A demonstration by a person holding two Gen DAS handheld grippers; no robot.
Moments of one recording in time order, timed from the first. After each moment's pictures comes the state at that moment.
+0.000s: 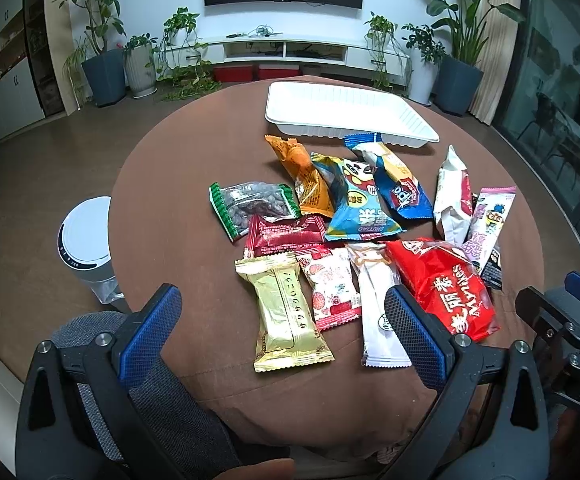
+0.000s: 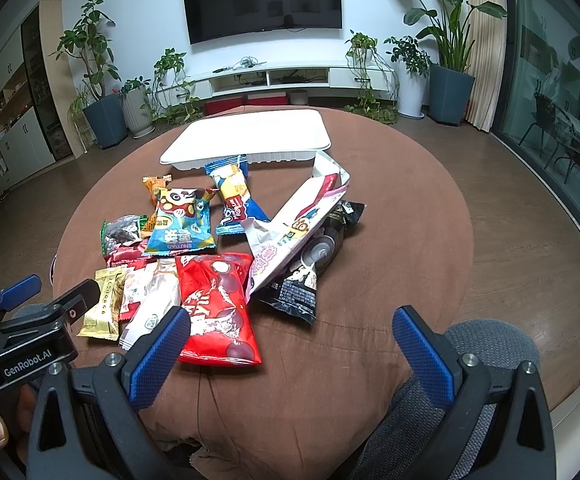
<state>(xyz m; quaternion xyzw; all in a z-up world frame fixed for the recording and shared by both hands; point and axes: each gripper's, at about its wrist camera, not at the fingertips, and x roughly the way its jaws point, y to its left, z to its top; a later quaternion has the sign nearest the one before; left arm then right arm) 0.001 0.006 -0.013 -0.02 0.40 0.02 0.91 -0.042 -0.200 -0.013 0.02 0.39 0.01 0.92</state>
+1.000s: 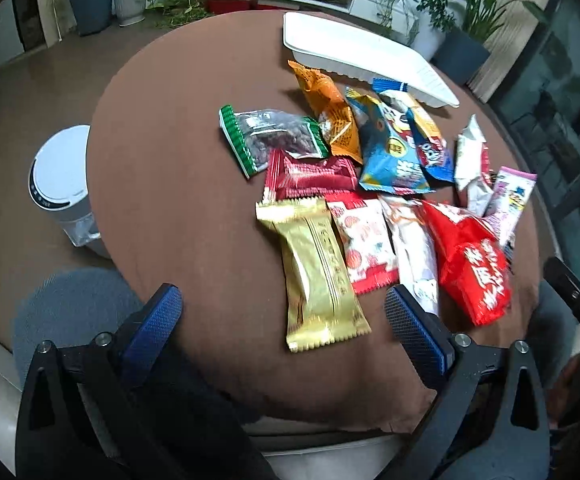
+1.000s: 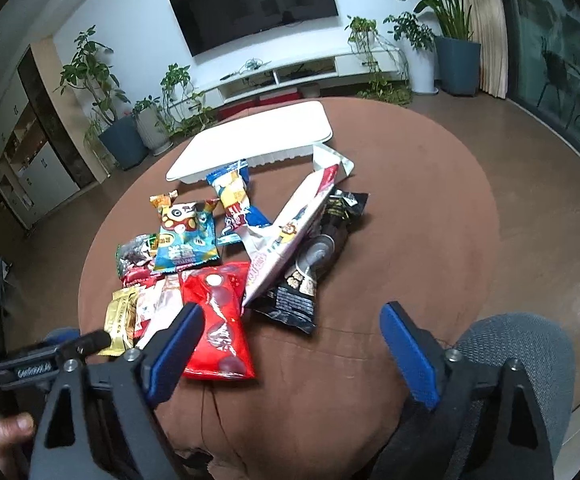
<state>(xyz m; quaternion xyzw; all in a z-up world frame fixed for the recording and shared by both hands) 0.033 0.051 -0.043 -0.09 0.52 -0.02 0.85 -0.052 -0.220 -0.038 0.11 0.40 0.06 0.91</state>
